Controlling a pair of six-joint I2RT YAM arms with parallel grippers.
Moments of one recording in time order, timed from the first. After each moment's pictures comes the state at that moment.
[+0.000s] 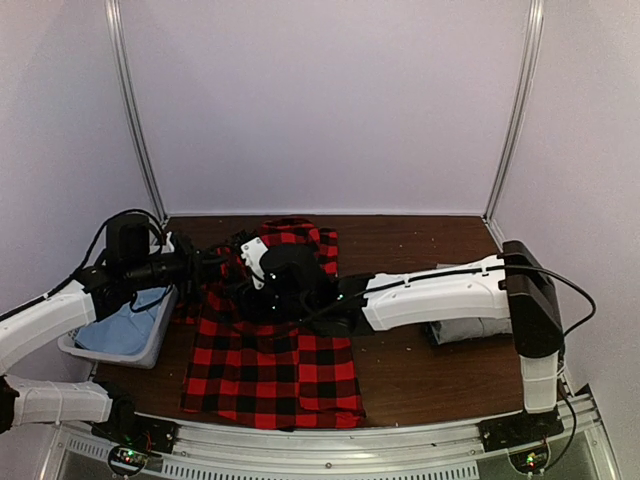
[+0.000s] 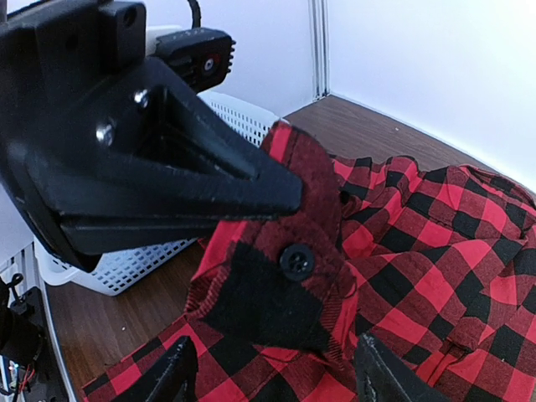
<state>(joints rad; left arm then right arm) -0.41 1.01 0.67 -0.03 0.45 -1.38 1.22 2.05 1.60 0.12 0.30 0.24</state>
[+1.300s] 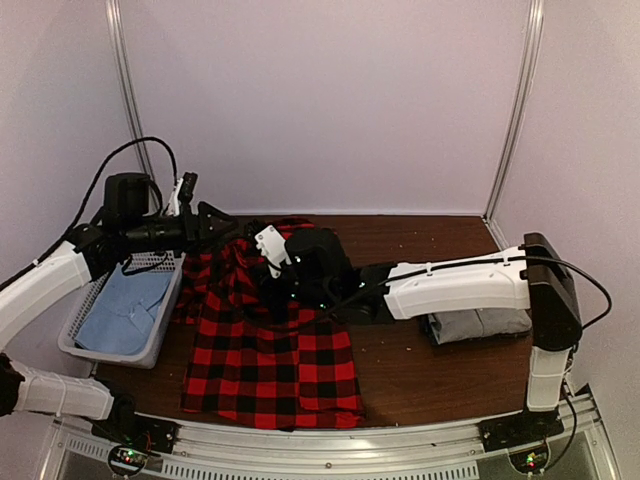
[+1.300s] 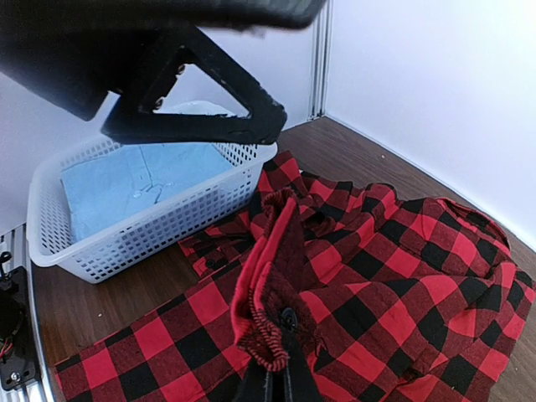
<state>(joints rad) -0.41 1.11 0.97 -0.25 0.52 -0.73 1.17 1.97 1.51 0.16 0.25 0.09</state>
